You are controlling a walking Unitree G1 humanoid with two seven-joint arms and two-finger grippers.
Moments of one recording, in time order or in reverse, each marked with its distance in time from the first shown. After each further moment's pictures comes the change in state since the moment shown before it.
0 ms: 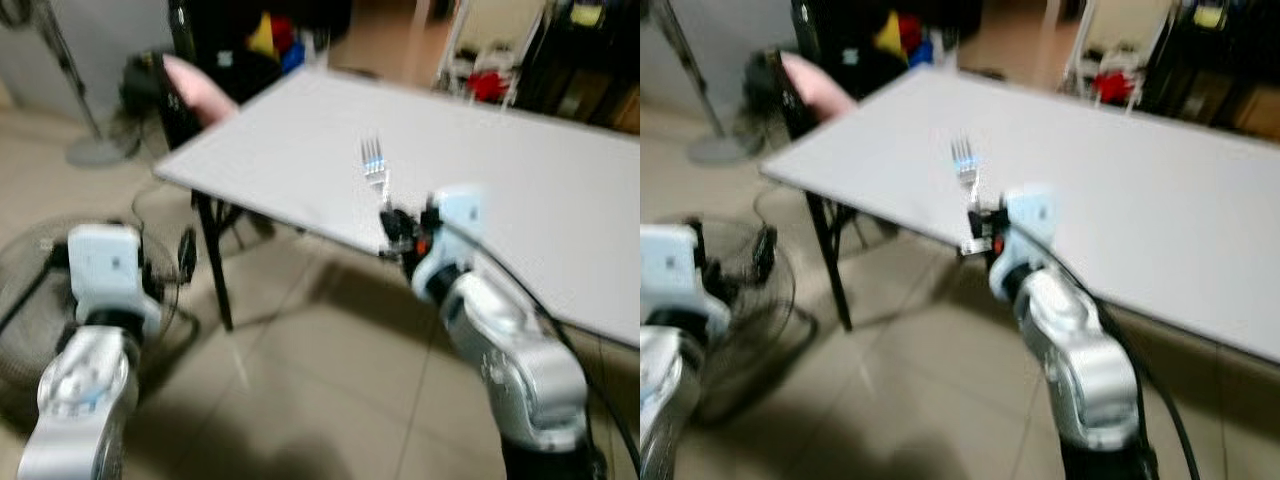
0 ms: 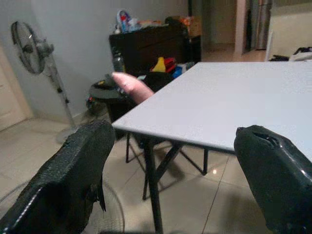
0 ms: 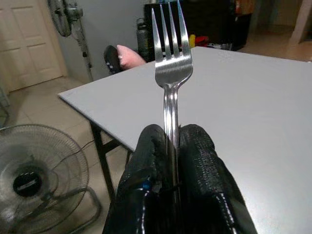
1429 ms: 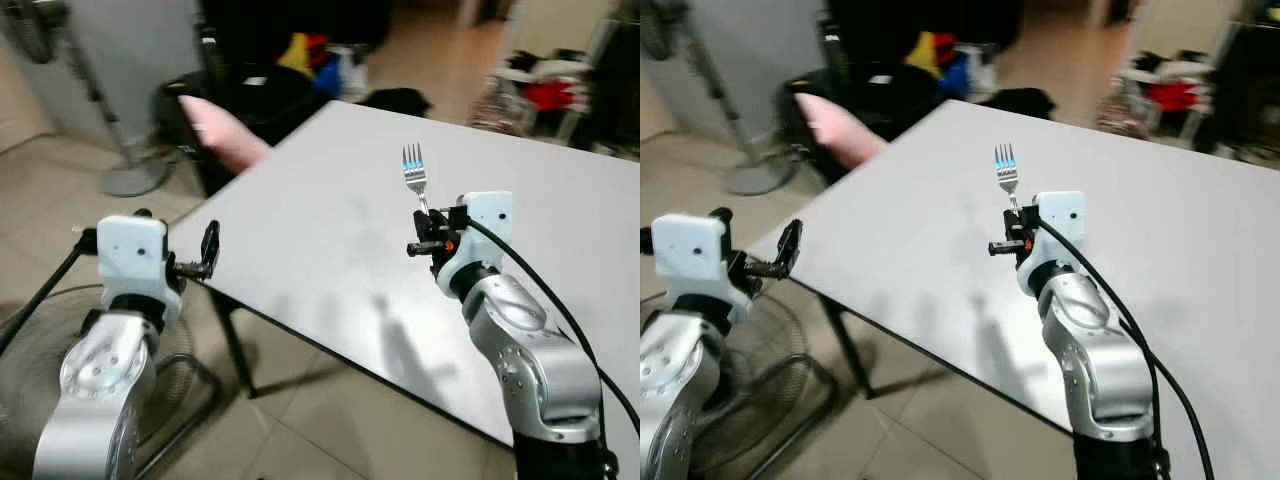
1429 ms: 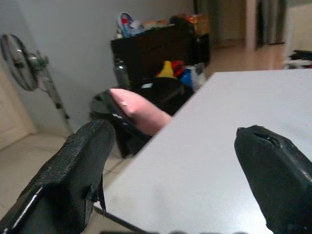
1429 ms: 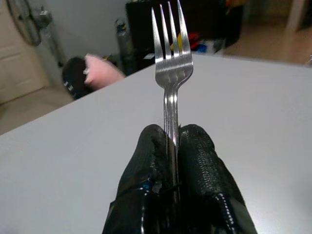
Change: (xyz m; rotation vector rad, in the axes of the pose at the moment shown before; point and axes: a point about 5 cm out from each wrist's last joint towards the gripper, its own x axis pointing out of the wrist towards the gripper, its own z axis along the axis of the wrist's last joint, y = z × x) left arm 0.015 -0.011 0.002 0.015 -0.001 -0.069; right arm -0.001 -0.021 -0.008 0.022 0.029 -0.141
